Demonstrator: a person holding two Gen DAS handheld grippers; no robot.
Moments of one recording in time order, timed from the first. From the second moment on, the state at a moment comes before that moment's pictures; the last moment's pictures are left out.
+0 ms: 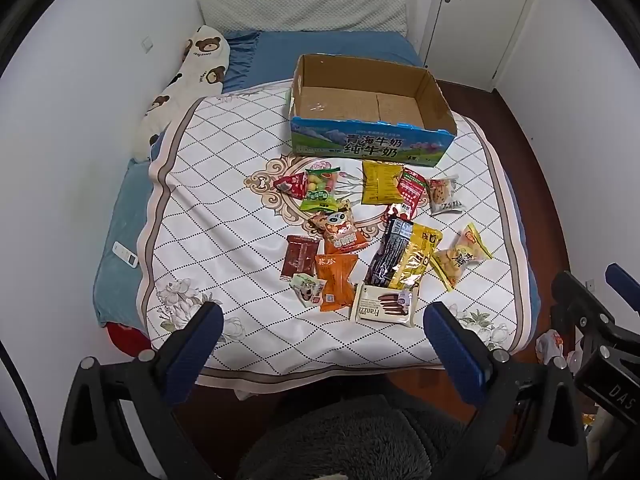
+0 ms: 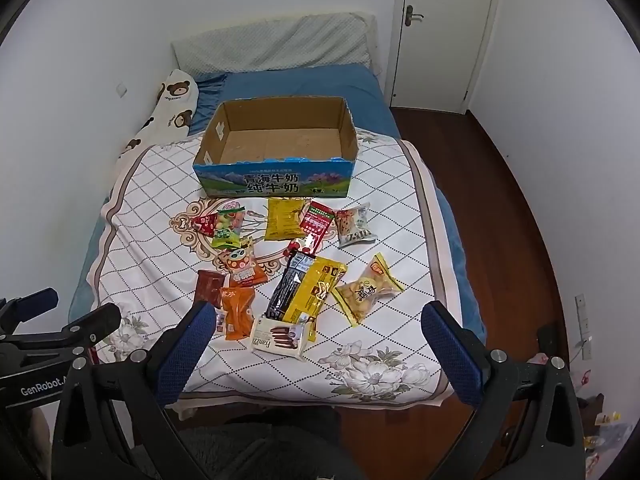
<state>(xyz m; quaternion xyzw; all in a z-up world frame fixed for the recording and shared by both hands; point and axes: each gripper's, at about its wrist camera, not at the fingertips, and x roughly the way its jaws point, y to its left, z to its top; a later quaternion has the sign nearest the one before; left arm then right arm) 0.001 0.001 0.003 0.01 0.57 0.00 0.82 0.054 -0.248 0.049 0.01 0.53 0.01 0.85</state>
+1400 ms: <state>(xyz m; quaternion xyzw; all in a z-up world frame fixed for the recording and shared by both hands) 0.004 0.009 0.013 0.01 0.57 0.00 0.82 0.055 -0.246 0.051 0.01 0.53 0.01 0.85</state>
